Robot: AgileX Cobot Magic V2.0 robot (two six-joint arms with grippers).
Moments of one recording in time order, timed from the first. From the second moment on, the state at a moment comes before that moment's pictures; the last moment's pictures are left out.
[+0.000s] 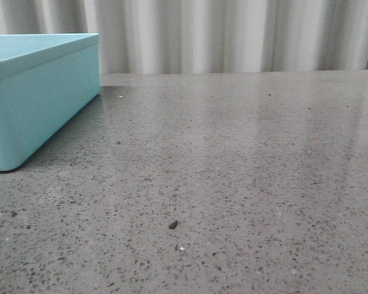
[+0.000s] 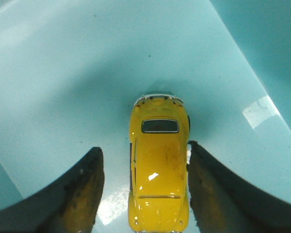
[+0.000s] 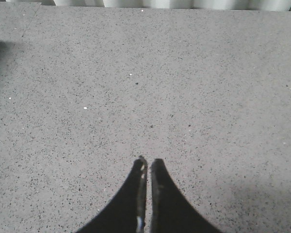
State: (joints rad) left arm -0.03 1.74 -1.66 -0.21 1.24 0.57; right arm 0.09 1.02 -1.16 0.01 0.81 0.05
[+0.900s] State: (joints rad) left arm -0.03 1.36 -1.65 -0.44 1.26 0.57; right arm 0.09 0.66 -1.01 -0.12 0.62 0.05
